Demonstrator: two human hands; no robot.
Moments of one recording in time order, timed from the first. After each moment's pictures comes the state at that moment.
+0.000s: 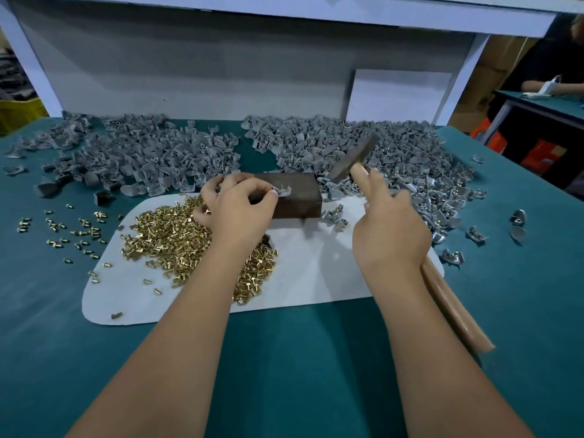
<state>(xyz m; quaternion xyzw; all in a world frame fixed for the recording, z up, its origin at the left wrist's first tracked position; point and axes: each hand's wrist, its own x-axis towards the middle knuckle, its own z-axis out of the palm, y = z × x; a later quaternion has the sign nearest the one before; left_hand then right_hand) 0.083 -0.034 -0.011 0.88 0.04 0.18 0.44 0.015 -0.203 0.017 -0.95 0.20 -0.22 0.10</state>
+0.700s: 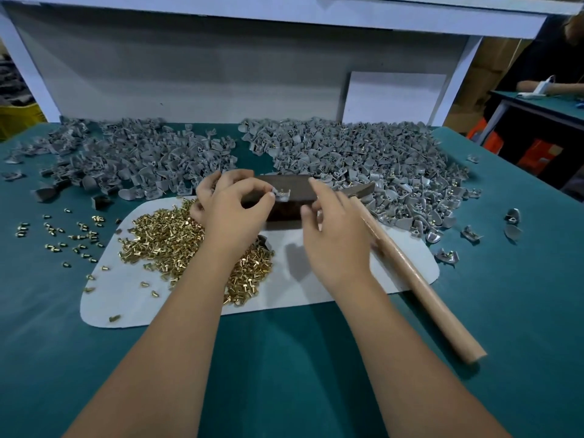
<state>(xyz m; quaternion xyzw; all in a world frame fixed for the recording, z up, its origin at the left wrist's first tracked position) 0.072 -0.026 -0.004 0.87 -0.03 0.19 0.46 0.021 -0.165 -0.002 -0.91 -0.01 -0.29 0.30</state>
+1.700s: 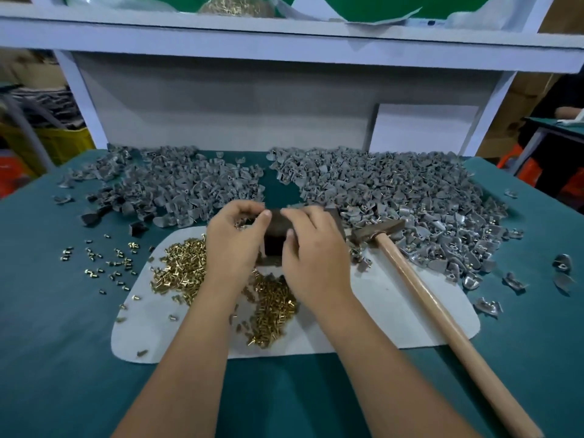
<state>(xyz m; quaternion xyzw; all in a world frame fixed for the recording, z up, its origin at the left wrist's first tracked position) 0.079 0.001 0.003 0.75 -0.01 0.24 0.62 0.053 -0.120 0.002 -0.88 -0.13 -0.37 0.27</state>
